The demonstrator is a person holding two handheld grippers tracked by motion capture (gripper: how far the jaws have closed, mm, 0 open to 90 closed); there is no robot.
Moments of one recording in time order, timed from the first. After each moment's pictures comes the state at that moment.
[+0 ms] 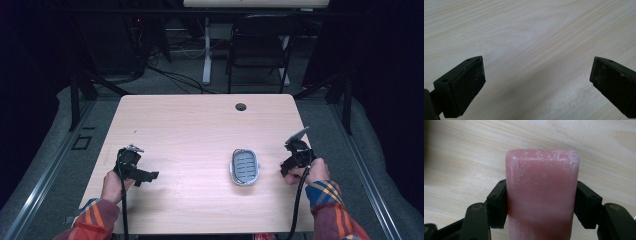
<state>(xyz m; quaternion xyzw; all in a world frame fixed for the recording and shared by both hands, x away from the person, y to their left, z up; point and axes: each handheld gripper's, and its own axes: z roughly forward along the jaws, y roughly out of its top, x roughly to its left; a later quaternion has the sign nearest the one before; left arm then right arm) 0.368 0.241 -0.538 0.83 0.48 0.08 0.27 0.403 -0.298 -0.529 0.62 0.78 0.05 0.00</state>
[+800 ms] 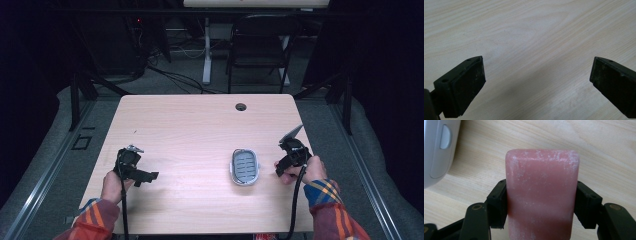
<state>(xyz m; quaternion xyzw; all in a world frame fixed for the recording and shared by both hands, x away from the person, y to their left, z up) 0.367 0.240 -0.537 0.83 0.48 0.08 0.26 0.400 -0.277 -0.515 0.59 0.80 0.06 -0.01</state>
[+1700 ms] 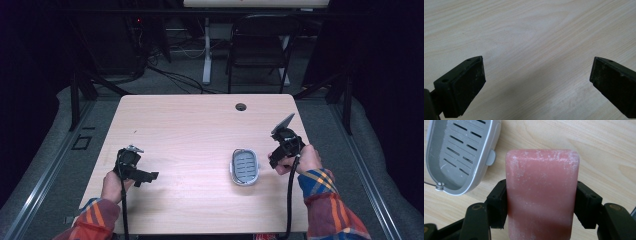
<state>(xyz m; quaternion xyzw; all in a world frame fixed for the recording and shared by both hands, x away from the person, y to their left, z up) 0.367 0.240 -0.538 0.83 0.48 0.08 0.27 0.410 -0.248 -0.479 0.57 0.82 0.06 0.01</state>
